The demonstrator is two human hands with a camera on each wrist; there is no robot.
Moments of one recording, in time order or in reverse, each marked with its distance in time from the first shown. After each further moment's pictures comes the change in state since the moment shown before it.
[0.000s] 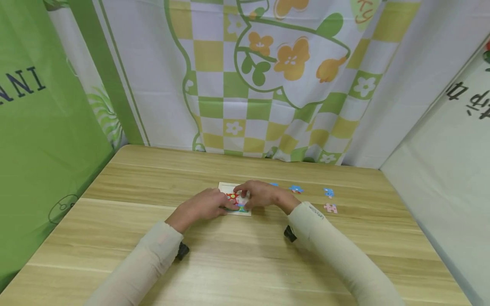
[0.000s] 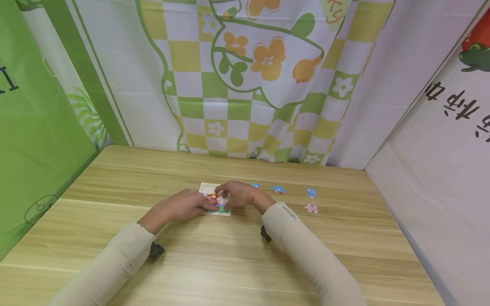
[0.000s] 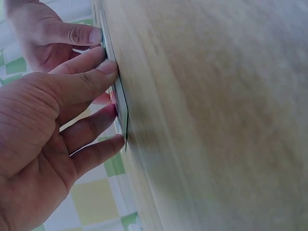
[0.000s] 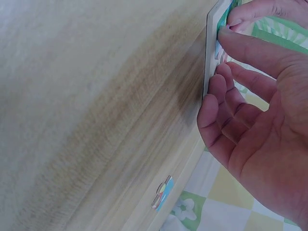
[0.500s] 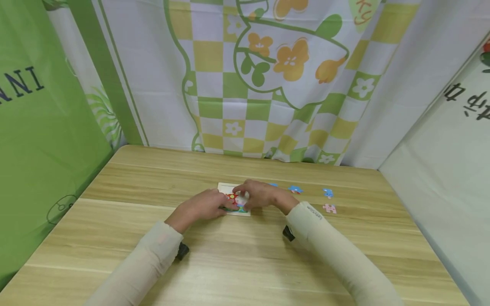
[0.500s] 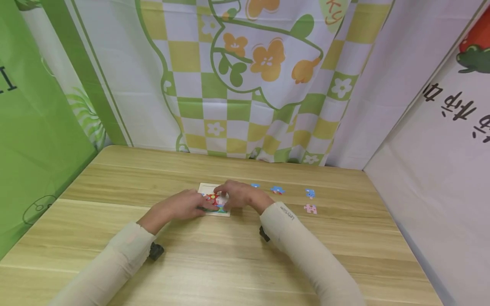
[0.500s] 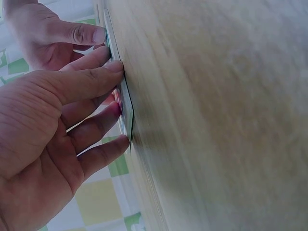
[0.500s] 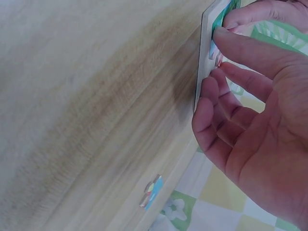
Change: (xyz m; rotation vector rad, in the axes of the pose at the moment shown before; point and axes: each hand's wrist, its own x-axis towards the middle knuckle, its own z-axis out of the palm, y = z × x) left_hand 0.001 0.002 -0.001 -0.025 -0.041 -0.042; right_hand -0.002 -0.008 -0.001 -0.101 -0.016 0.058
